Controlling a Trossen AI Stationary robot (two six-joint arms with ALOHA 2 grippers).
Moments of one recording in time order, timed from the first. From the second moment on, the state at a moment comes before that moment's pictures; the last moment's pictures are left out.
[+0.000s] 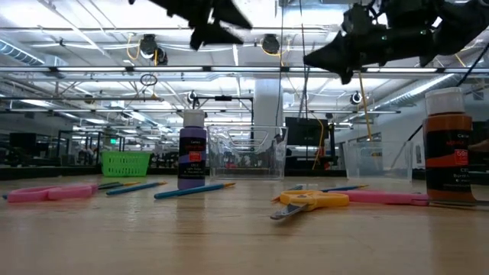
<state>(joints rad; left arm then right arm) 0.12 1.40 1.10 -0.07 -0.12 -0.17 -0.36 0.98 0.43 0.52 -0.10 0.11</state>
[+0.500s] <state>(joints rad) 0.08 1.40 0.90 -0.04 -0.29 -0.36 -0.64 0.71 0.34 0.06 0.40 0.05</state>
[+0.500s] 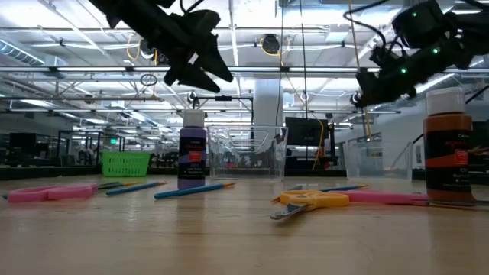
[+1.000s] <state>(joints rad) 0.08 1.40 0.88 -0.02 -0.29 -0.38 -0.65 0.67 0.30 -0.11 0.42 0.35</state>
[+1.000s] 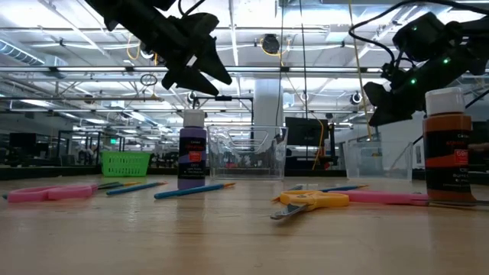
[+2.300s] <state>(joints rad) -0.15 1.37 0.88 -0.66 -0.28 -0.99 -0.43 0.58 0.30 0.13 -0.43 0.14</state>
